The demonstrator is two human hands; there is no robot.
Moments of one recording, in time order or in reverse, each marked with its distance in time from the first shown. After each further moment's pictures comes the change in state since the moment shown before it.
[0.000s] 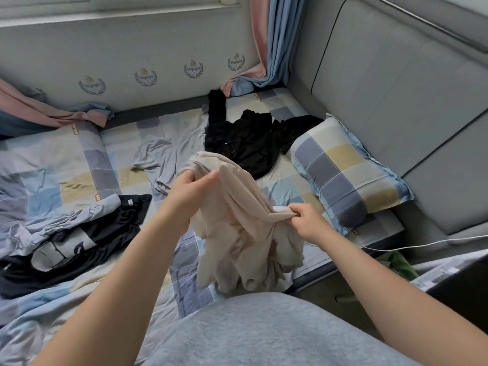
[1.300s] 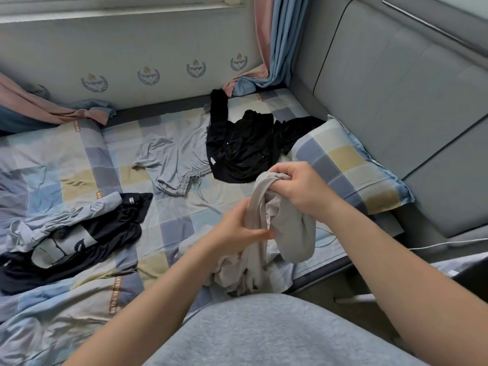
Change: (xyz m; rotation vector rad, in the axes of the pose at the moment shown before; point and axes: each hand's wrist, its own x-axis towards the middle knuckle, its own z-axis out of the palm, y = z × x) left_hand -0.017 -0.061 0.046 0.392 -0.456 0.181; right_hand -0.036 -0.114 -0.035 0.244 0.002 -0.379
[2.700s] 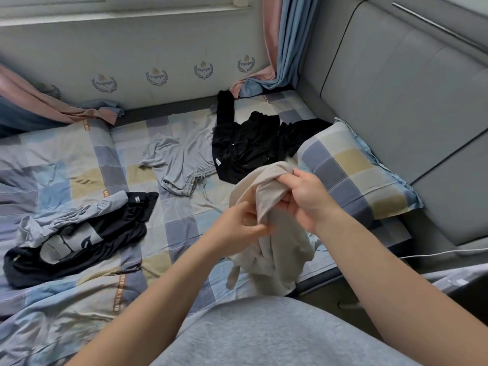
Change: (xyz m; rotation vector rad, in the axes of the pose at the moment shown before) left_hand -0.010 0.025 -0.010 0.141 0.075 -0.103; right_hand 0.004 0.004 0.018 0.713 0.140 0.340
